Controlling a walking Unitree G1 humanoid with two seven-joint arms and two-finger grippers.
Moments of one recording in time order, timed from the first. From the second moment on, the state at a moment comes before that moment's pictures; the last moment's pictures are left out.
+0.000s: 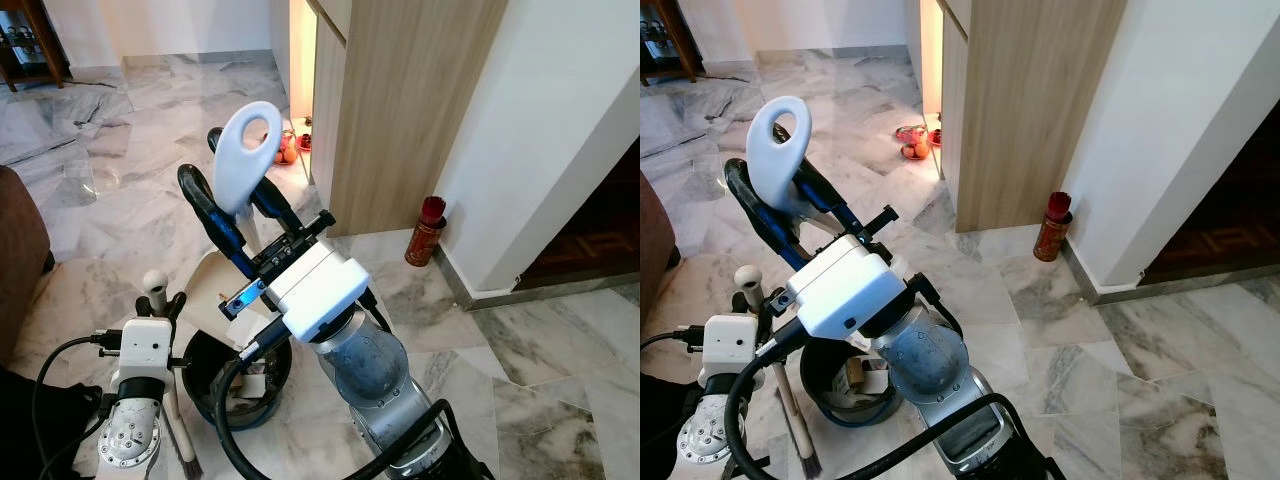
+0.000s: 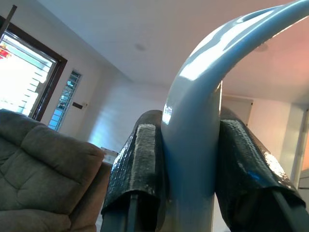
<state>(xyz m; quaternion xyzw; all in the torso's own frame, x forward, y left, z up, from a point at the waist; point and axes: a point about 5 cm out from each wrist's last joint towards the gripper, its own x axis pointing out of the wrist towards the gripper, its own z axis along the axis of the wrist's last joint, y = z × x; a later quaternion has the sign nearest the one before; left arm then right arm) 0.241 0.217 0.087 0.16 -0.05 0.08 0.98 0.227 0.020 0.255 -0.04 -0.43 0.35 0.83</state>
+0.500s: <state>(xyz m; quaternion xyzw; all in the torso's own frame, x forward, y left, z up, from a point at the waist) 0.241 0.216 0.087 0.16 -0.05 0.08 0.98 0.227 0.020 0.255 -0.03 -0.43 0.35 0.83</state>
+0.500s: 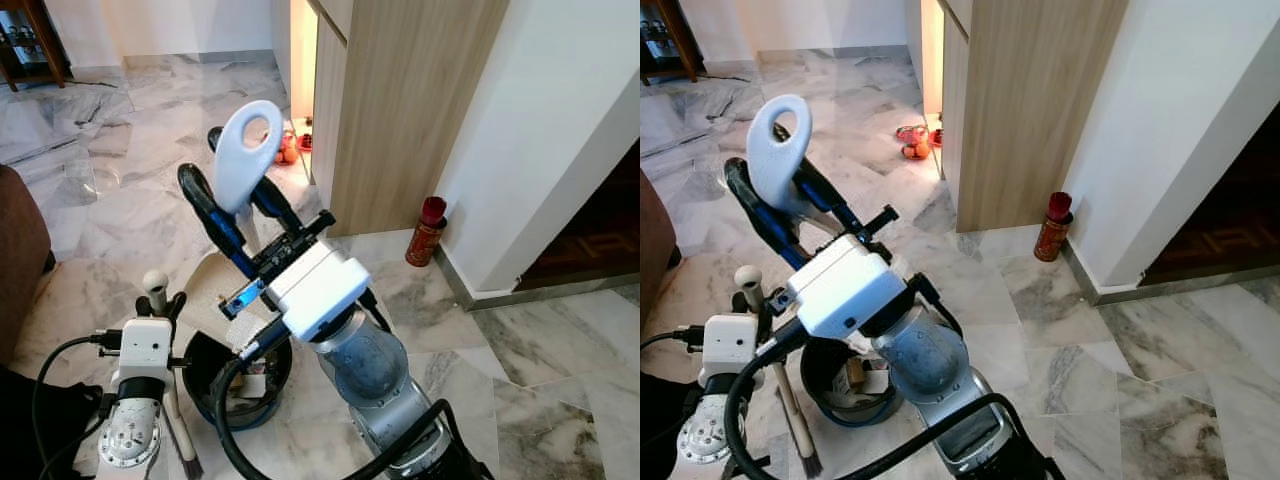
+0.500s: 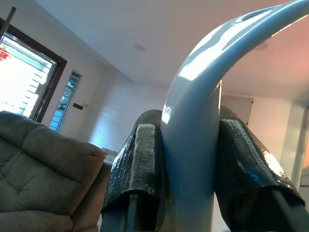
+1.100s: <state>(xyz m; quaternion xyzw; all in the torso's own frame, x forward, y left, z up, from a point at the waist) 0.242 0.216 0.088 0.16 -0.05 0.08 0.98 0.226 0.020 0.253 -0.08 -0.44 0.34 0.83</state>
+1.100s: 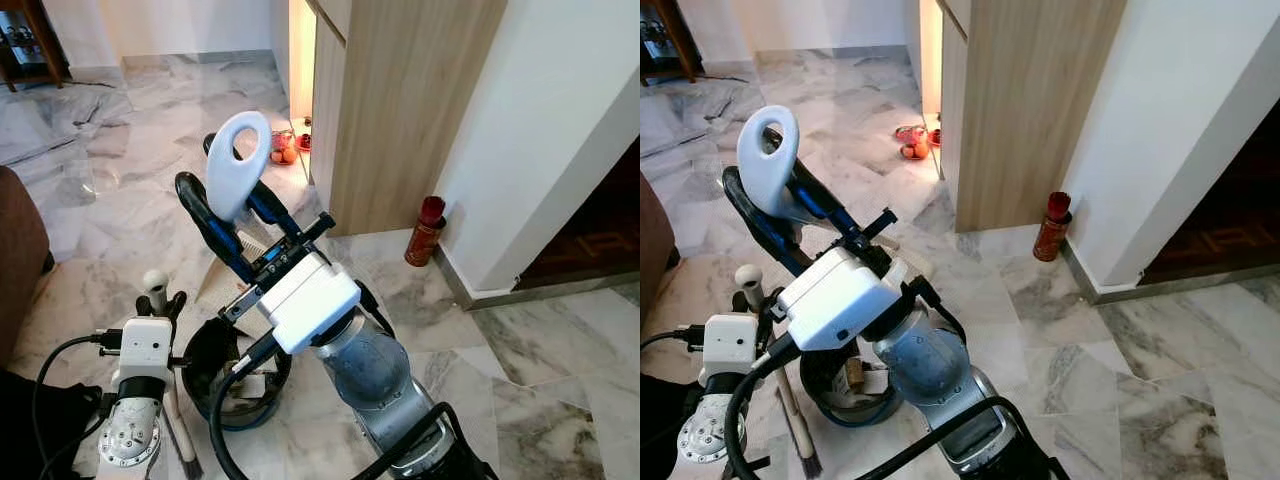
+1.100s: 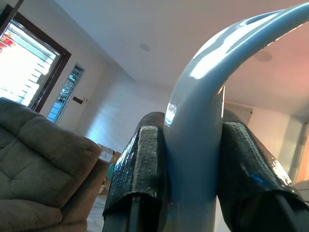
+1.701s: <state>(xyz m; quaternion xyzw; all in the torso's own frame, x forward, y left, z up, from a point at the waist) 0.242 0.215 0.088 0.16 -0.06 0.08 0.98 0.278 -0.044 0.253 -0.18 -0.43 0.17 0.87</state>
